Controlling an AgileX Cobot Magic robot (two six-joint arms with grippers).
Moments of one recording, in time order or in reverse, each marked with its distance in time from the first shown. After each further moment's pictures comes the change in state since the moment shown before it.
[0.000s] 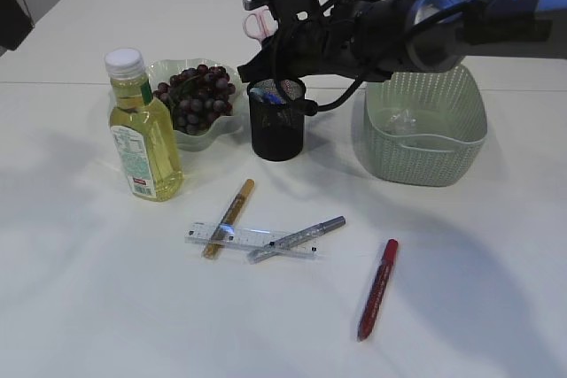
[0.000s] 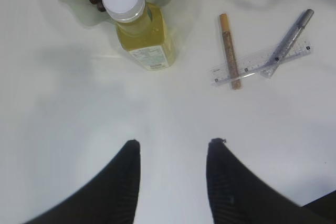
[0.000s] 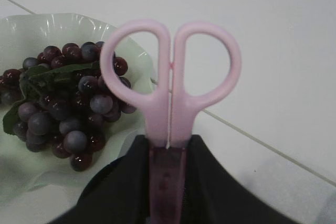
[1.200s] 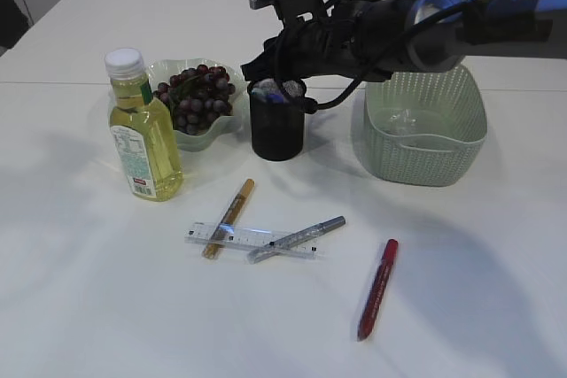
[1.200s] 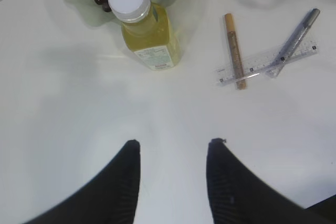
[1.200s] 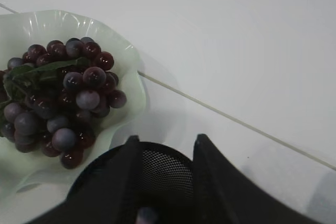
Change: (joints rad) left arm 0.000 0.000 0.000 0.016 0.000 0.002; right arm 0.000 0.002 0.000 -0.002 0.042 0.056
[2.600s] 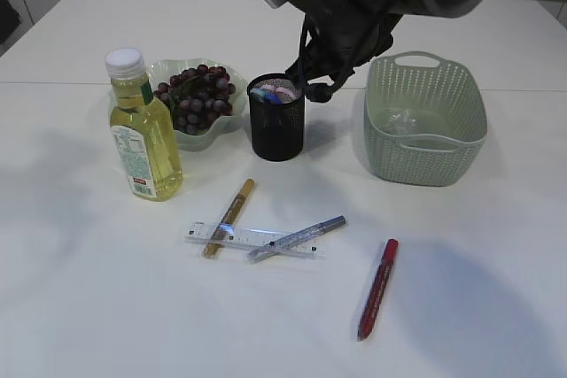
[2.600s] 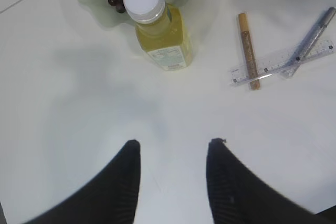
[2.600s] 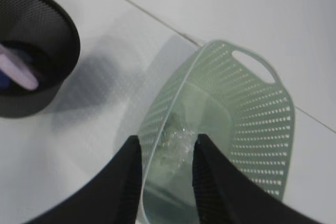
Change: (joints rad) left arm 0.000 0.000 0.000 0.041 0.000 0.000; right arm 0.134 -0.177 -0.011 0.200 0.797 -0.395
